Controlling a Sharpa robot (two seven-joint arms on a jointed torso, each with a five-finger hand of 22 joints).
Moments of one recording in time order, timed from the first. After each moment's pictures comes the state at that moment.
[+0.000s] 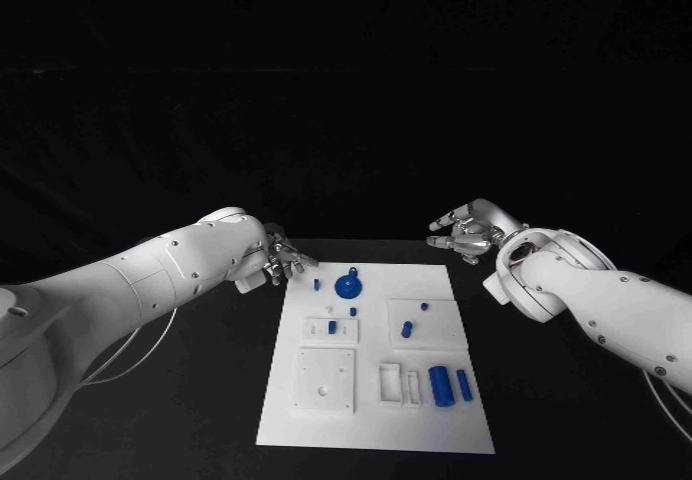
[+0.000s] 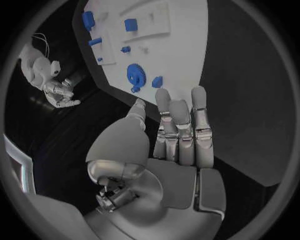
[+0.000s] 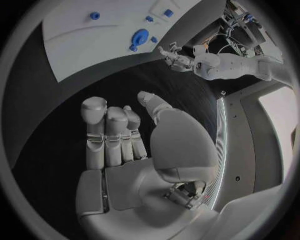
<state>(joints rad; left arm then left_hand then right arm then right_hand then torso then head) 1.42 -0.40 -0.12 0.73 -0.89 0.11 -0.37 1.08 0.00 -0.06 0.09 0.12 1.12 0.05 0.08 0.32 1.47 -0.05 0.64 0.24 1.35 -0.11 1.12 0.43 0.02 1.32 -0.13 0.13 1.29 1.13 -0.74 0.32 1.34 -1.25 -0.34 -0.22 1.25 -0.14 0.30 -0.02 0.43 1.00 0.11 0.06 0.06 1.27 0.00 1.03 1.16 1.44 -0.07 0.99 1.01 0.08 1.47 -0.10 0.70 1.31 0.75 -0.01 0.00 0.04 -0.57</state>
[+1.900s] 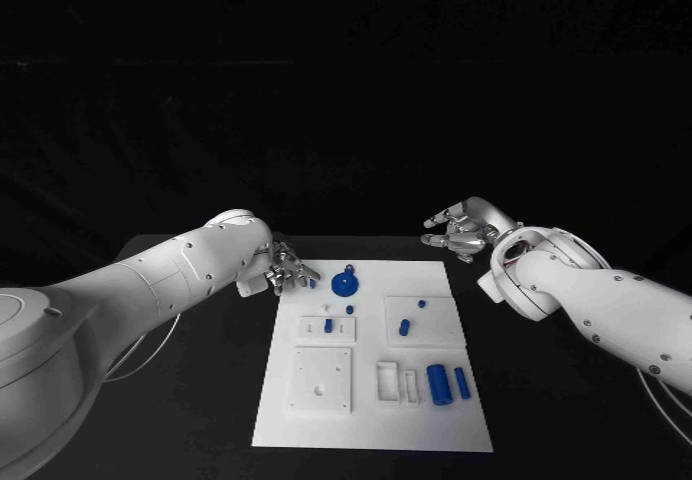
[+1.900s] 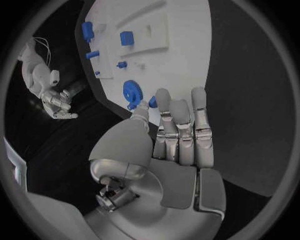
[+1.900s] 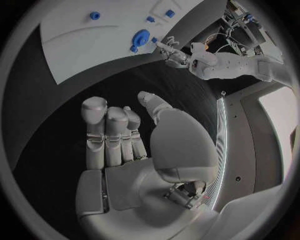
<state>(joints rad) 1.41 -0.33 -0.13 0.63 -0.90 0.26 -0.36 1.12 0.10 -0.09 0.04 0.11 1.11 0.04 0.08 0.32 1.47 -0.05 0.62 0.25 1.35 -0.11 1.12 0.42 0.02 1.32 -0.13 0.11 1.31 1.13 -0.73 0.32 1.35 -1.26 -0.35 -0.23 1.25 -0.14 0.30 -0.01 0.43 0.98 0.12 0.06 0.06 1.27 0.00 1.03 1.16 1.44 -0.07 0.99 1.01 0.09 1.47 -0.10 0.70 1.31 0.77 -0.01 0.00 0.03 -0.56</state>
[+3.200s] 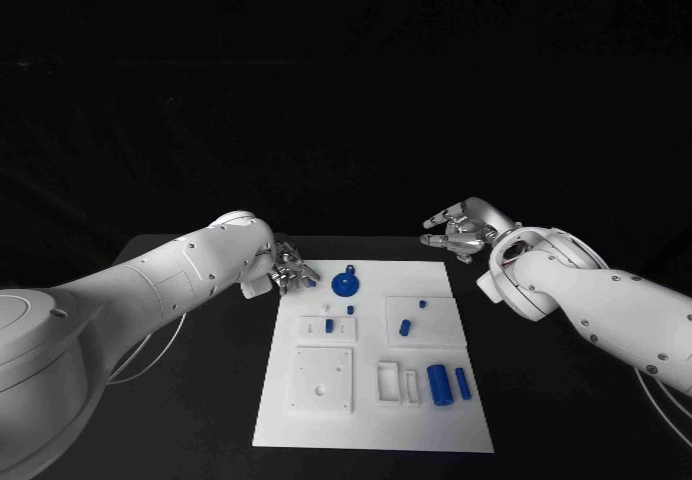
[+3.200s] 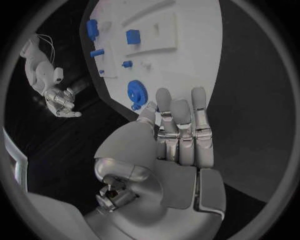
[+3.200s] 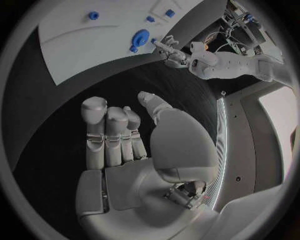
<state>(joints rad) 1.40 -0.32 -0.13 0.63 -0.87 0.25 -0.34 1.21 0.20 -0.06 -0.06 0.23 1.11 0.05 0.07 0.31 1.47 -0.05 0.62 0.25 1.34 -0.11 1.12 0.42 0.02 1.32 -0.13 0.10 1.31 1.13 -0.72 0.32 1.35 -1.26 -0.35 -0.23 1.25 -0.14 0.29 -0.01 0.43 0.99 0.12 0.06 0.06 1.27 0.00 1.03 1.16 1.44 -0.07 0.99 1.01 0.09 1.47 -0.10 0.70 1.31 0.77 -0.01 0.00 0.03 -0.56</state>
